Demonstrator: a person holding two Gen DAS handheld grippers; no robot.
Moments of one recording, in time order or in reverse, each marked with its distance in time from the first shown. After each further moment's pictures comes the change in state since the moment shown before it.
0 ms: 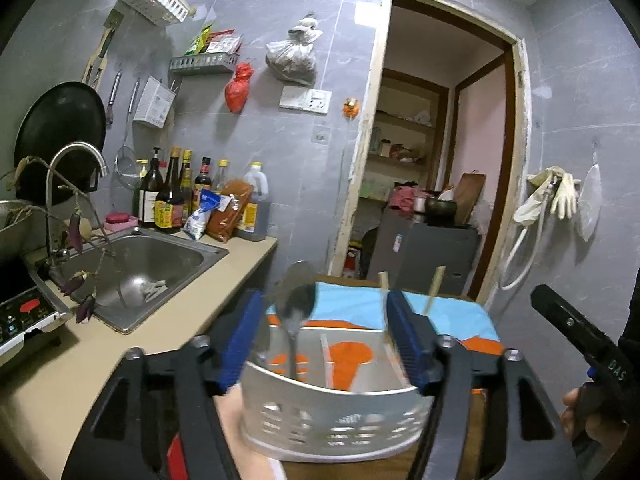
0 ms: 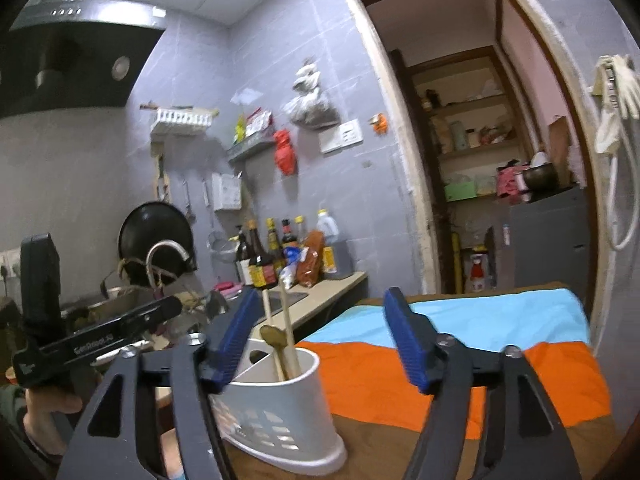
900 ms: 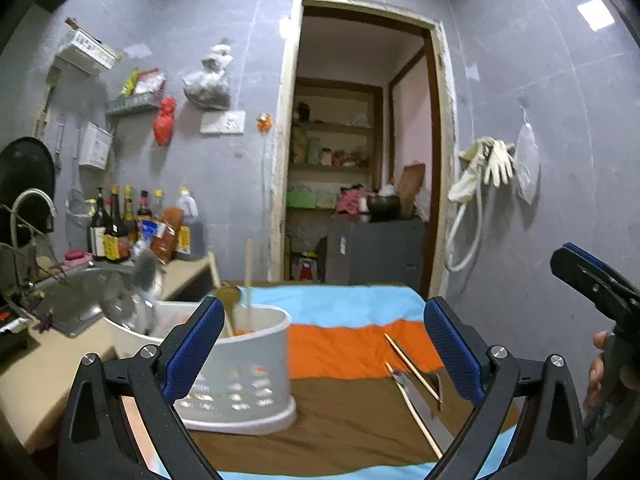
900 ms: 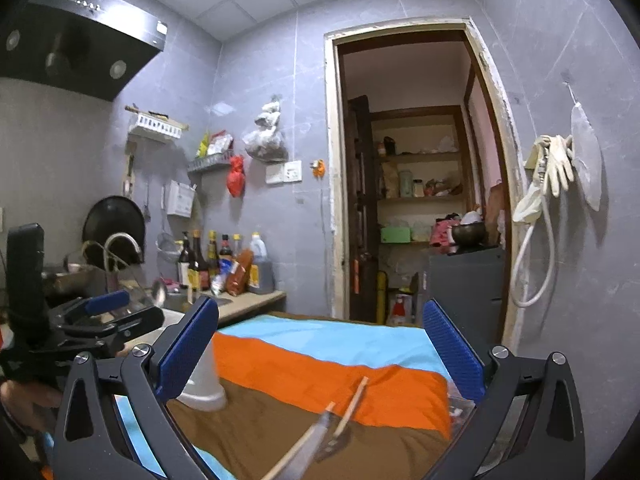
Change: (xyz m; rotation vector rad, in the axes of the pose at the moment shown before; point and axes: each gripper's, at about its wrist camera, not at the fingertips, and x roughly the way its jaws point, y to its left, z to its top) left arm -0.017 -0.139 -0.045 0.175 -0.040 -0.125; right arm -0.125 -0.063 0.011 -0.187 -0.059 -0.196
